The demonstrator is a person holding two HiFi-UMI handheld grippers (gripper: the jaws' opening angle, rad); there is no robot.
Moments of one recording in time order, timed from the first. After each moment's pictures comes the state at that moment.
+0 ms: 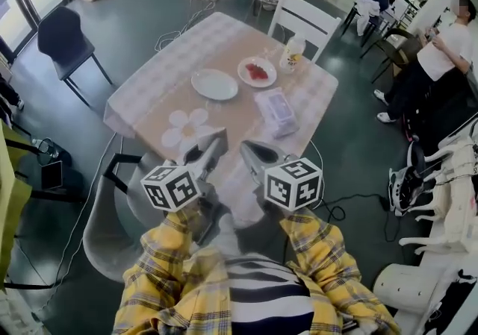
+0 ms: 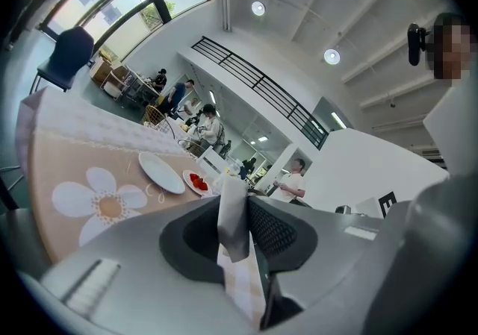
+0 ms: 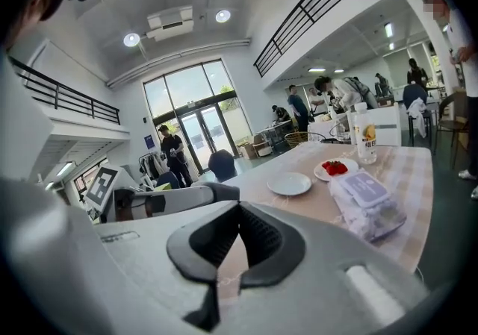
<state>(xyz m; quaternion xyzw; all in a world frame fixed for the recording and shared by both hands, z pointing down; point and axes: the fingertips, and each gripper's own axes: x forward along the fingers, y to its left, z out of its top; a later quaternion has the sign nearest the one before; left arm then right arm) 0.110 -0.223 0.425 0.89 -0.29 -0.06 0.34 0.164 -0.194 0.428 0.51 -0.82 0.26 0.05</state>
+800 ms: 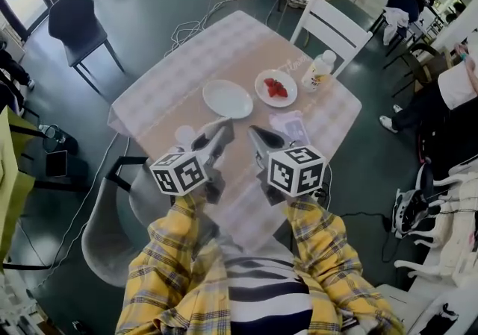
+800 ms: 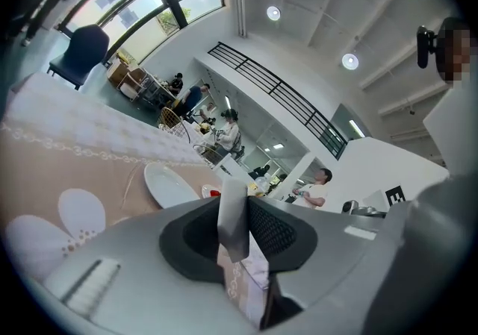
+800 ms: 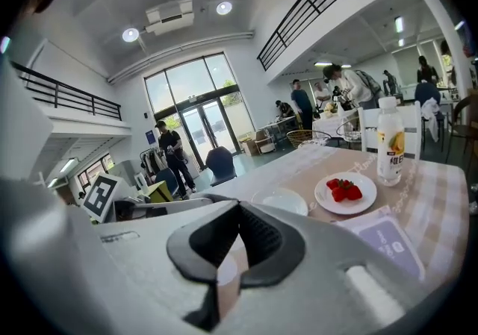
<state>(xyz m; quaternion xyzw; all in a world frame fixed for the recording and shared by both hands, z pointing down) 0.125 -0.340 0.454 0.86 -0.34 -0.08 0.37 0.187 -0.319 0.439 0.49 -0.83 0.26 0.08</state>
